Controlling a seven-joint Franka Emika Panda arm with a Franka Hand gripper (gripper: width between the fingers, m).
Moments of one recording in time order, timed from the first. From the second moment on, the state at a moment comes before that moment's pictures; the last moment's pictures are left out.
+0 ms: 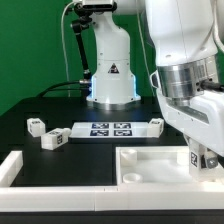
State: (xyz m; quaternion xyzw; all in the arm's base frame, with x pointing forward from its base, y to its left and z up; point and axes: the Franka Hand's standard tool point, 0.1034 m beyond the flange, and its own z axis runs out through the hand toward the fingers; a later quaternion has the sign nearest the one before) arm 0.627 0.120 0.057 -0.76 0.64 0.06 0.09
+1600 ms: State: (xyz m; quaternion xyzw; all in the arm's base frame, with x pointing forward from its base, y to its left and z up) arm 0.618 0.124 0.062 -0.68 0.73 0.07 0.09
